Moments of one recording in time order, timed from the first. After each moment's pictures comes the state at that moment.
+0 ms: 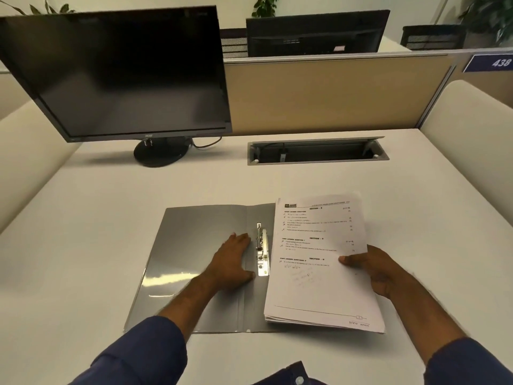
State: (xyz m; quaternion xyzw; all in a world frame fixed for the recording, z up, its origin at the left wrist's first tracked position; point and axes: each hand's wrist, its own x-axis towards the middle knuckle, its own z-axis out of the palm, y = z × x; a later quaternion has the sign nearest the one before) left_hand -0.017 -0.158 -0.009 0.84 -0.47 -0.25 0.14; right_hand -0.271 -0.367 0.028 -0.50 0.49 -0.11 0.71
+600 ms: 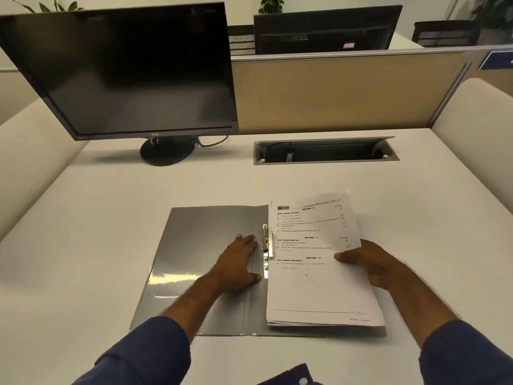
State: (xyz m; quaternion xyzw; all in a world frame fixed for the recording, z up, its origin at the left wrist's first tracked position) left_hand -0.012 -0.158 -0.015 0.83 -0.49 -0.25 0.12; right_hand -0.244 -0.375 0.028 -0.54 0.49 -0.05 0.69
